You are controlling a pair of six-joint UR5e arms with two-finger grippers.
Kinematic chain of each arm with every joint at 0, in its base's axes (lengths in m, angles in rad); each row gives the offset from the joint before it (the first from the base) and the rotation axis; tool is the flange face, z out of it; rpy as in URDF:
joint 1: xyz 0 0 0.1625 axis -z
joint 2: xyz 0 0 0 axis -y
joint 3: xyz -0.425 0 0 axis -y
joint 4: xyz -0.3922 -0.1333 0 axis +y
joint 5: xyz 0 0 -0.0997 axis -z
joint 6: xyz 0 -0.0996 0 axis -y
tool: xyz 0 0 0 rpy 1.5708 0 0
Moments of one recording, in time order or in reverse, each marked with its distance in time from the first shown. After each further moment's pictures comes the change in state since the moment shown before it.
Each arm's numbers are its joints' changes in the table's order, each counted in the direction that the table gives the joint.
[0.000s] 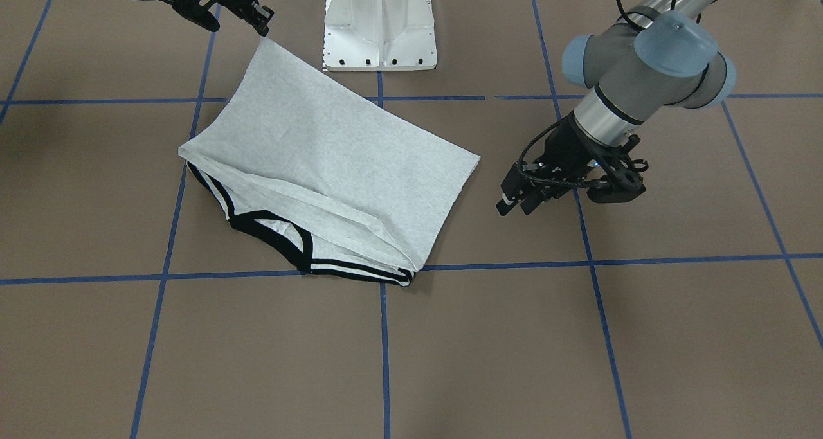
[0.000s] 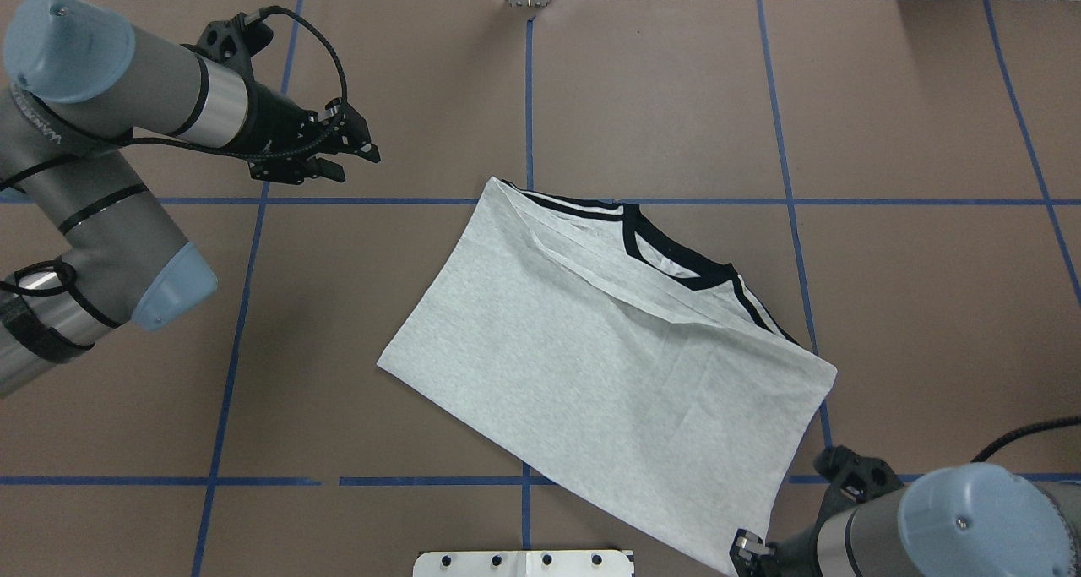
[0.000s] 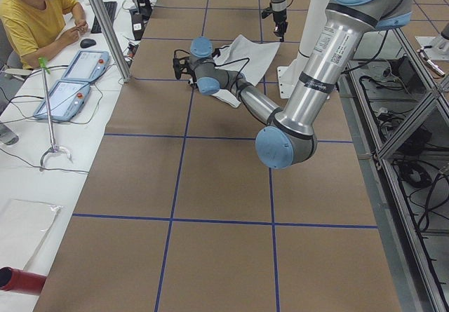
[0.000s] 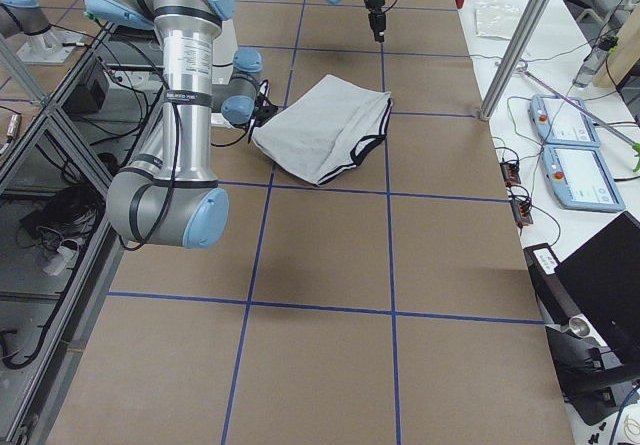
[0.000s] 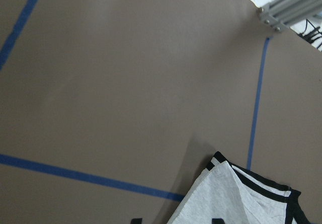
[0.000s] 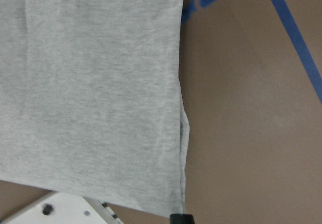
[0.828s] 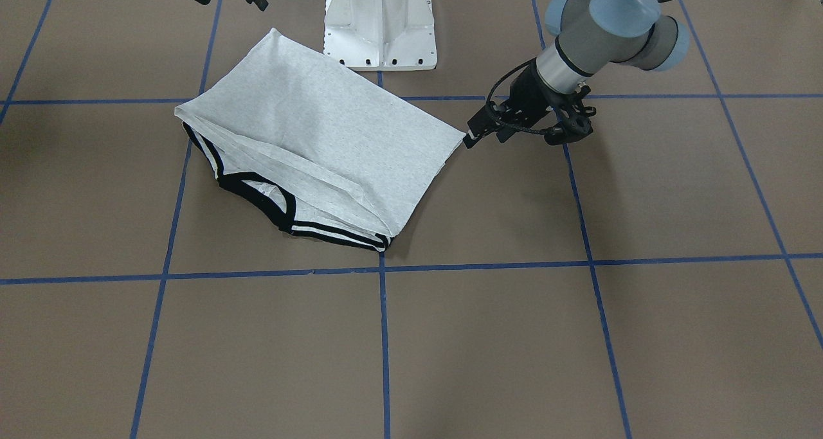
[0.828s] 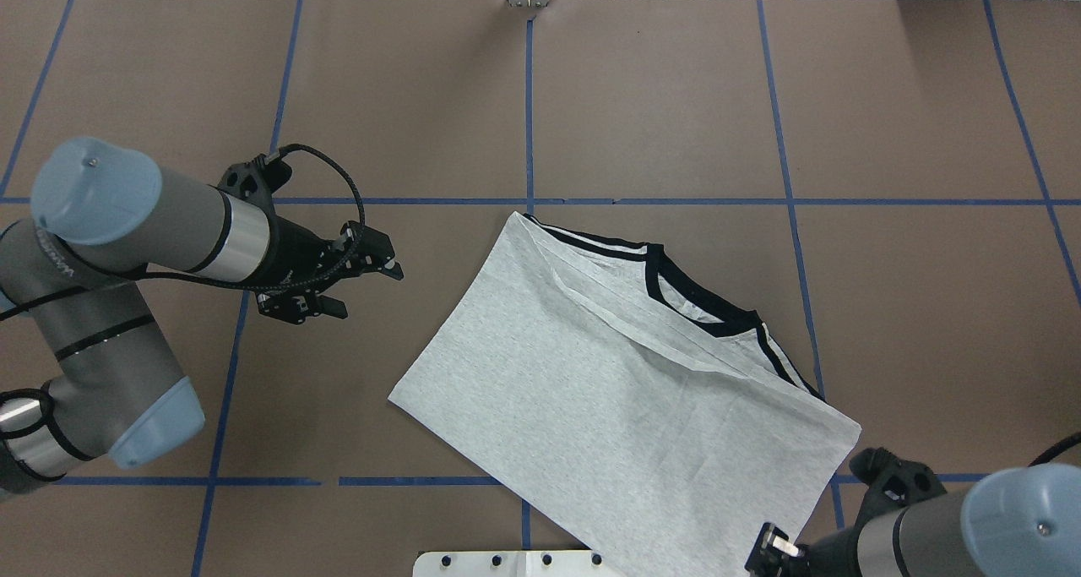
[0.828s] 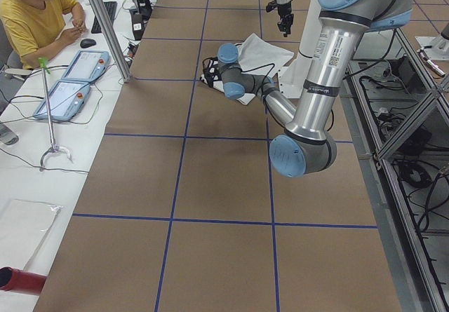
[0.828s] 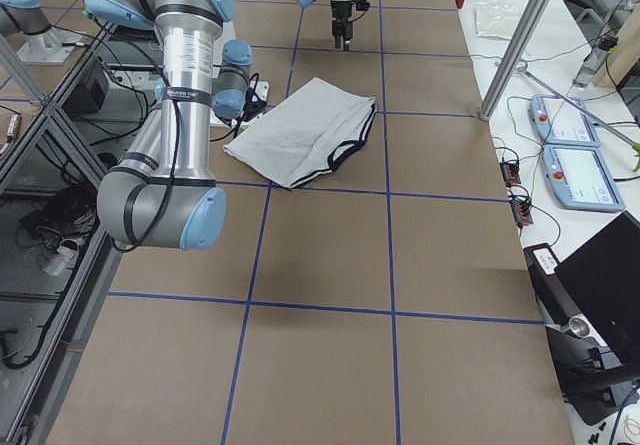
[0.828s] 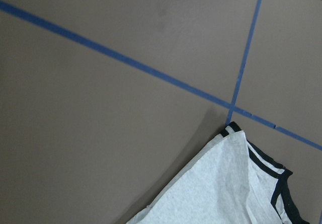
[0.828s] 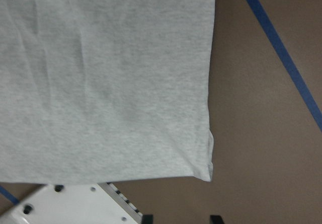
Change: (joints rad) left arm -0.202 0.128 -0.141 -0.034 0.040 -0.259; right arm -0.065 -0.045 0.086 0.001 0.007 0.046
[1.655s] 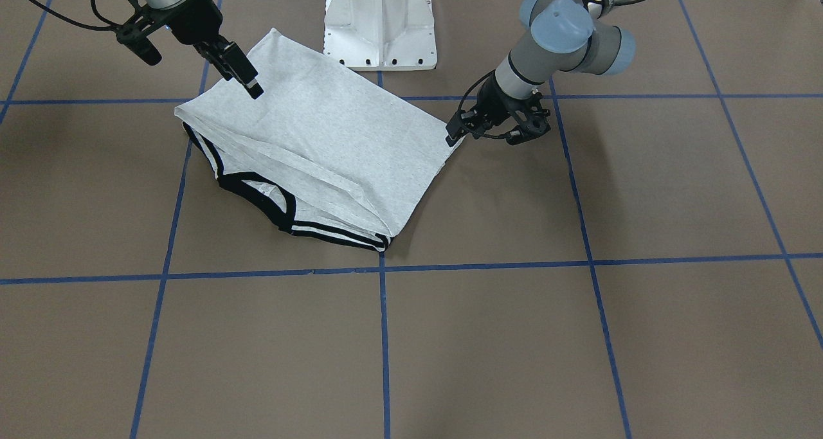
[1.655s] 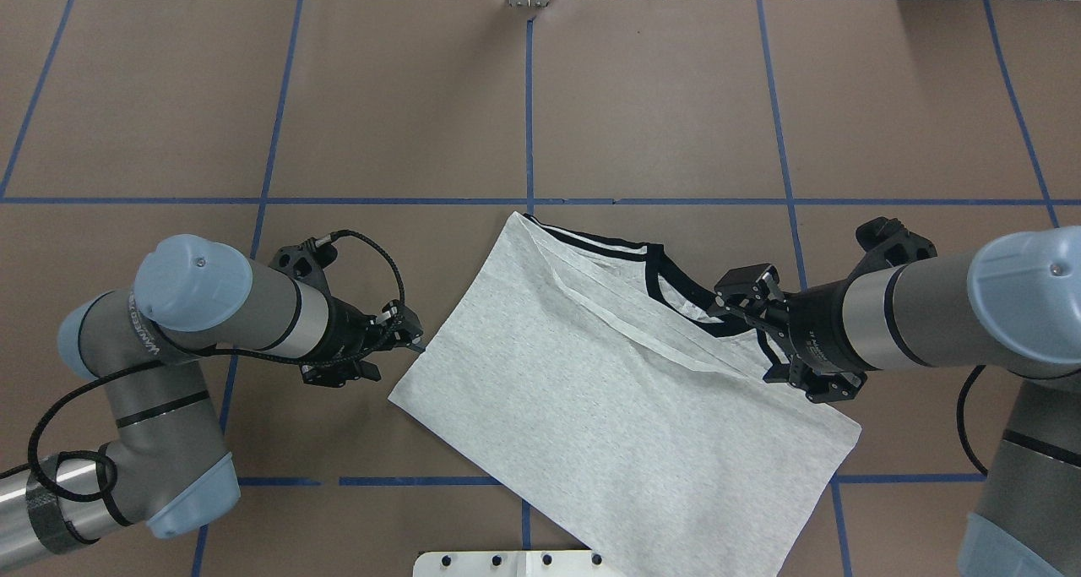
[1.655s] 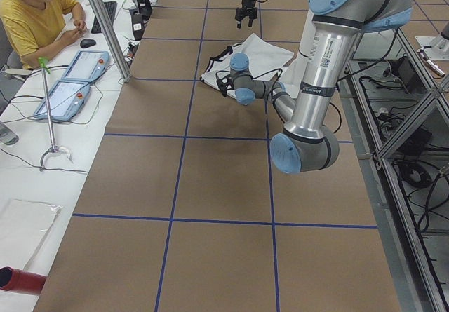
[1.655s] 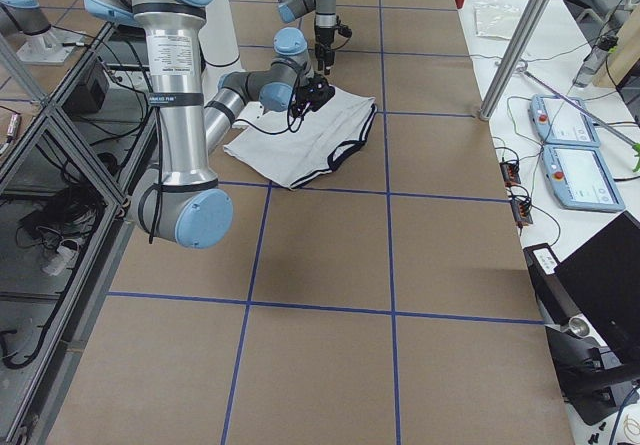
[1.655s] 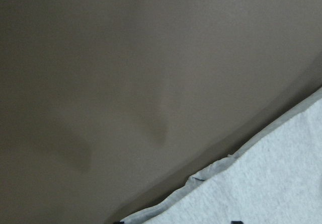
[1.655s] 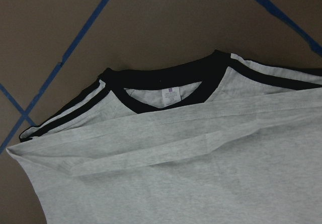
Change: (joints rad) left arm -0.156 -0.003 0.066 -0.016 0.111 -0.052; right arm -0.418 0.234 -0.160 -0.001 0.006 -0.126
